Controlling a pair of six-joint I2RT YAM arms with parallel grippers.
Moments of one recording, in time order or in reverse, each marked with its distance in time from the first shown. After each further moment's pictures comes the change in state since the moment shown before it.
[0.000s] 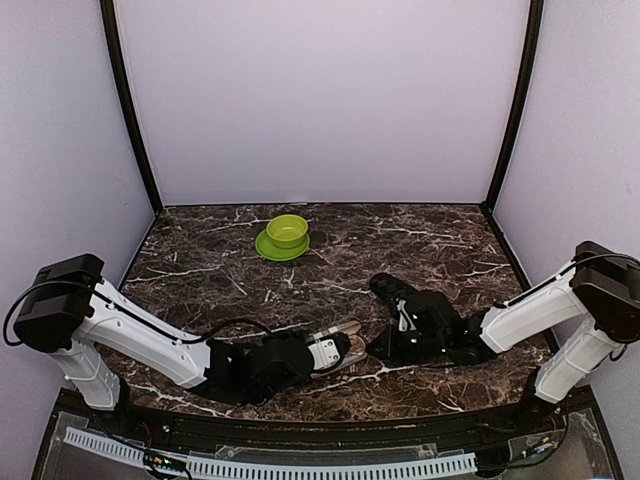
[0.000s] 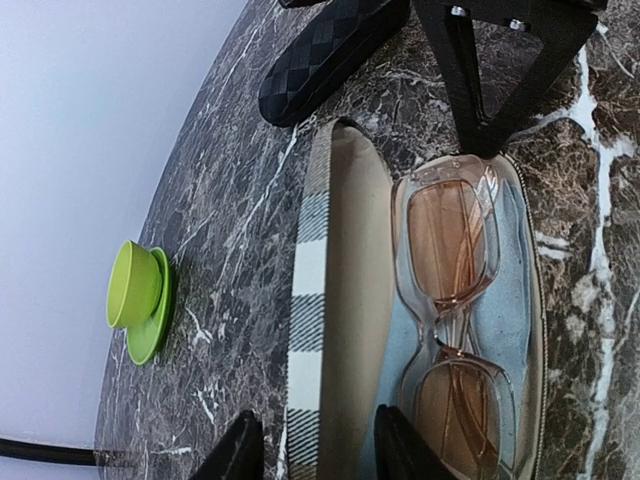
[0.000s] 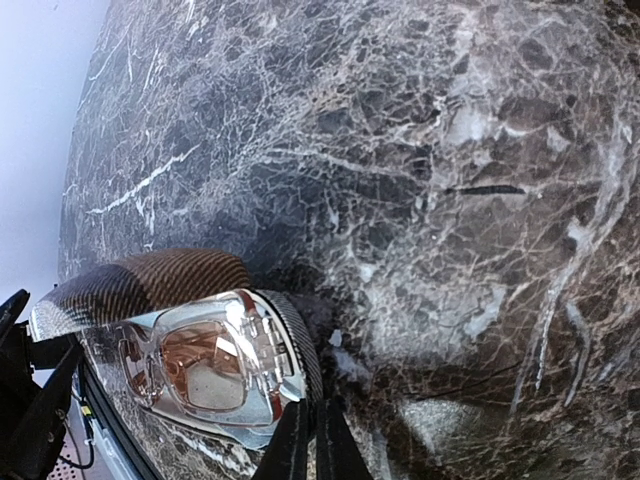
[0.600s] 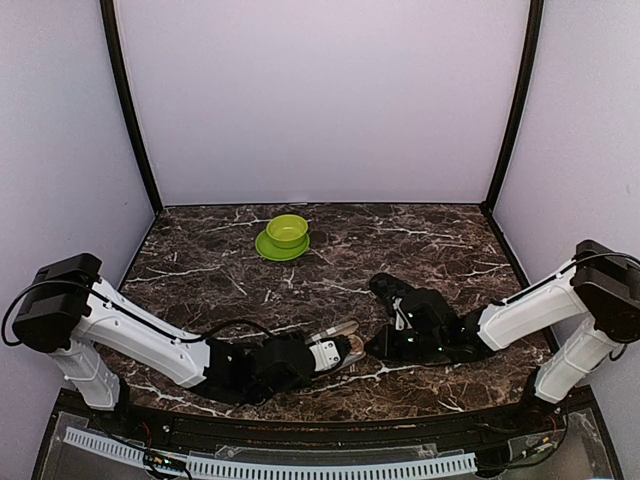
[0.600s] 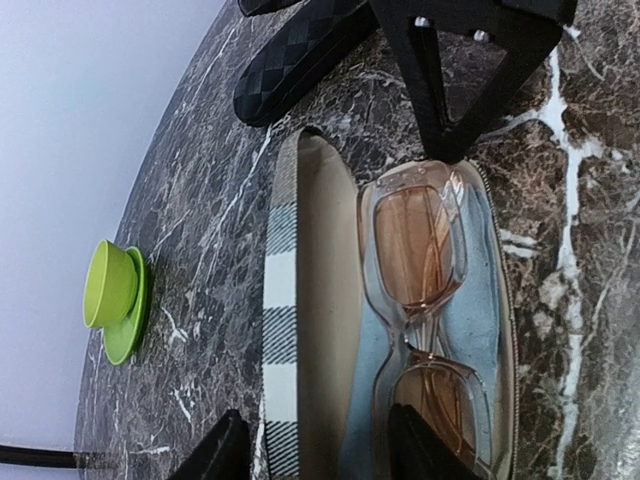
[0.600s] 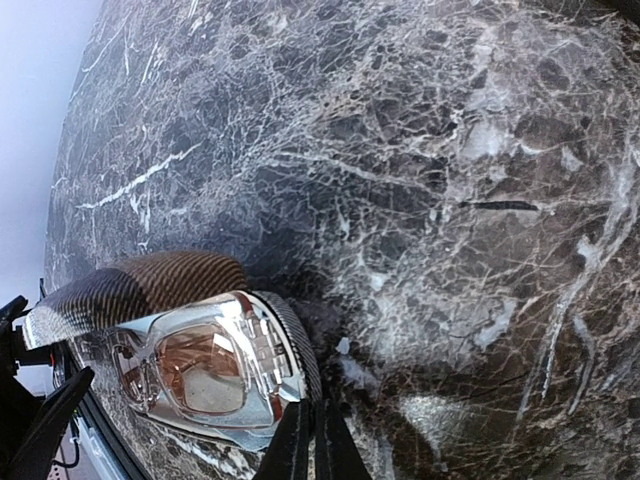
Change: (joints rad) left arm -0.006 -0.006 0.014 -0.061 0.043 -0.051; right arm 0.013 0.004 0.040 -0.058 0.026 -0.040
